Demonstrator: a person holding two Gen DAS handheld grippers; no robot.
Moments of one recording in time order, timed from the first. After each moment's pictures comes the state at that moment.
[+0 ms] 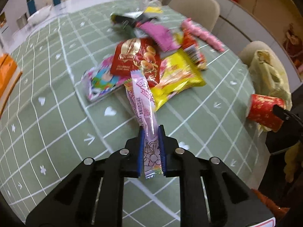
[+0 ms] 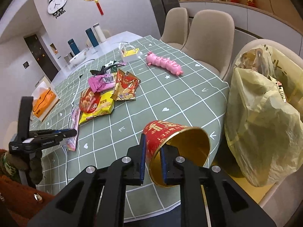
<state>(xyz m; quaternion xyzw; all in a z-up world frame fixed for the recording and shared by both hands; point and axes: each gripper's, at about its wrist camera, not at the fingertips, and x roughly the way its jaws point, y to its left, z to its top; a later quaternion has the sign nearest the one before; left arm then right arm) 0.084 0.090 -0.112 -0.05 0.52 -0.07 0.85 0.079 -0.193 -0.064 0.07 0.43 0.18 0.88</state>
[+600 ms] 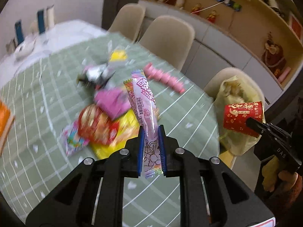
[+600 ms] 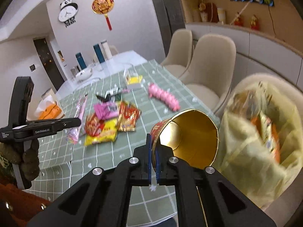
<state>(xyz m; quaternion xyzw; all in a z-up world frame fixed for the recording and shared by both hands) 0.115 0.030 -0.015 -0.05 0.43 -0.13 0.89 0.085 -0.220 0.003 0.05 0.34 0.19 0.92</state>
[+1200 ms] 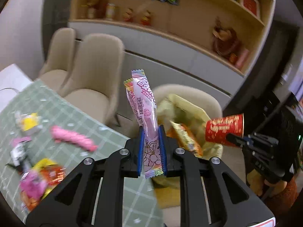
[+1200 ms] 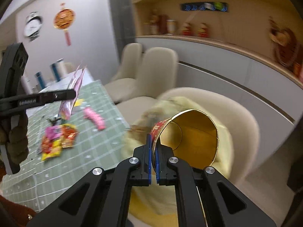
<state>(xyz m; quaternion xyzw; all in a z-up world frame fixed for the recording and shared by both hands) 0.198 -0.170 0.035 0.00 0.39 -0.33 0.86 0.086 -0.381 0.029 0.05 0.34 0.00 0.94</state>
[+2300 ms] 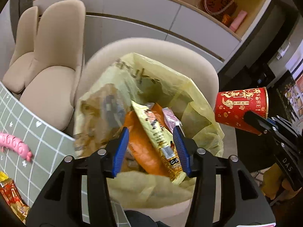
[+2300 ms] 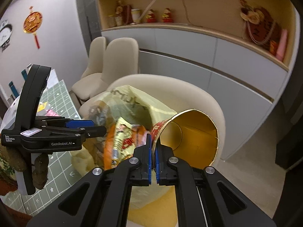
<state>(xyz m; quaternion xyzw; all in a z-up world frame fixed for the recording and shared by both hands) 0.233 -0.298 -0.046 0.04 0.48 -0.37 0.79 0.103 -0.435 0.010 0.06 0.37 -0.05 0.93</state>
